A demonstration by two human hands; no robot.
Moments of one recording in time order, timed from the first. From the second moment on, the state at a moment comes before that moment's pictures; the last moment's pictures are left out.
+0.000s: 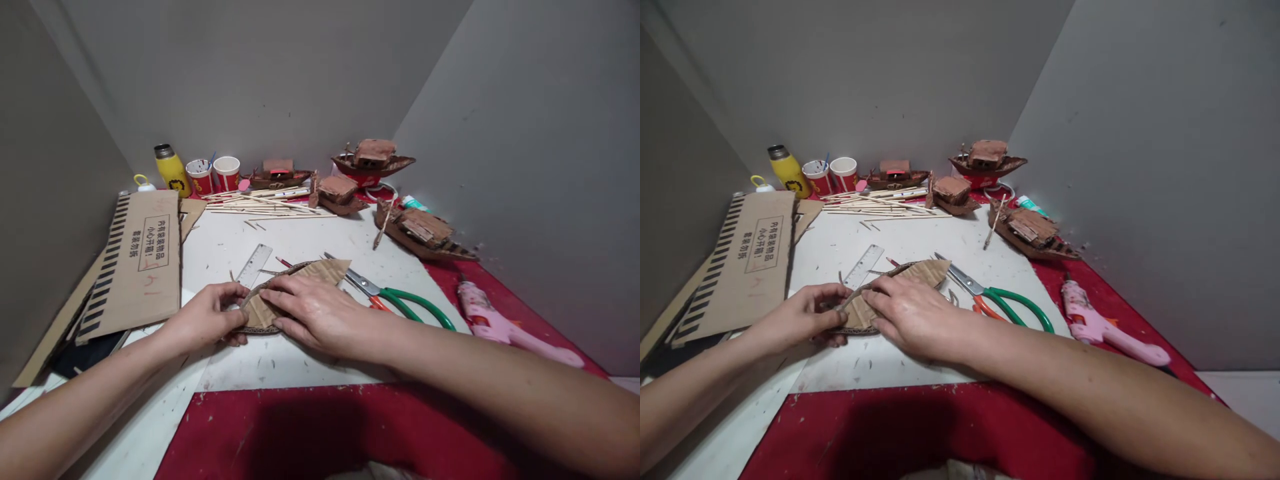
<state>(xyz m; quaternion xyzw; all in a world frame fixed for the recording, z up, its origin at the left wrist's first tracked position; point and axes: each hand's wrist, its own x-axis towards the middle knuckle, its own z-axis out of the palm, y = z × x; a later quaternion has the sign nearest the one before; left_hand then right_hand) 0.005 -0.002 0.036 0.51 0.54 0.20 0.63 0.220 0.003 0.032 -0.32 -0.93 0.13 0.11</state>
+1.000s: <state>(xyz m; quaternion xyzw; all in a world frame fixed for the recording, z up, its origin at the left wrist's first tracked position) 0.008 -0.013 0.021 0.54 0.55 0.26 0.59 0.292 0.023 0.055 -0.55 -0.77 0.16 0.26</state>
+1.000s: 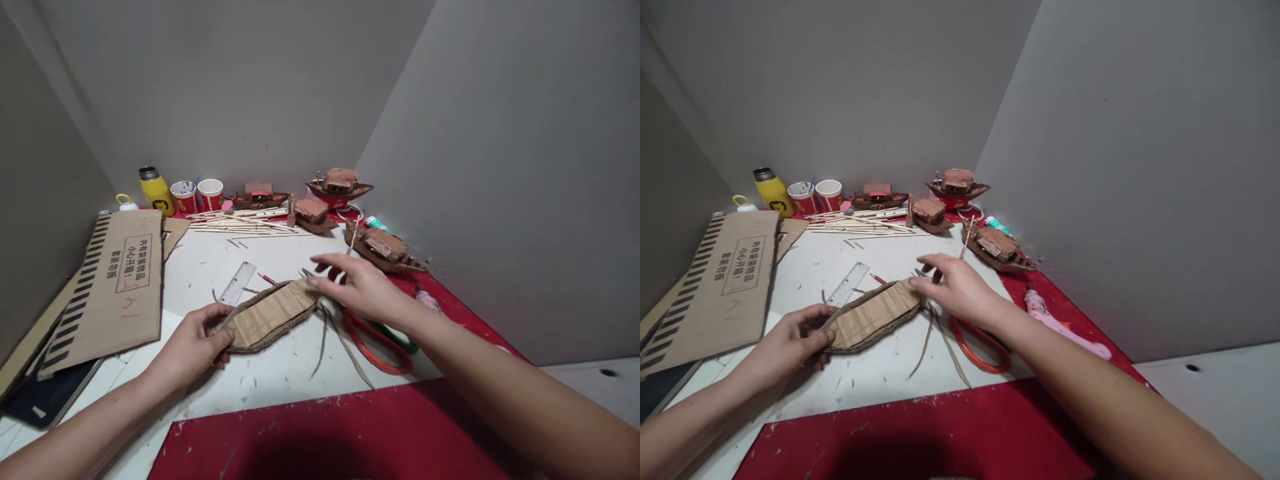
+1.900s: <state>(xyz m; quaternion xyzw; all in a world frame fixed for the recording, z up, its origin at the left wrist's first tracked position) 0.057 -0.071 0.087 0.38 0.45 0.51 0.63 0.252 -0.091 0.064 -0.45 -0.64 0.25 0.57</state>
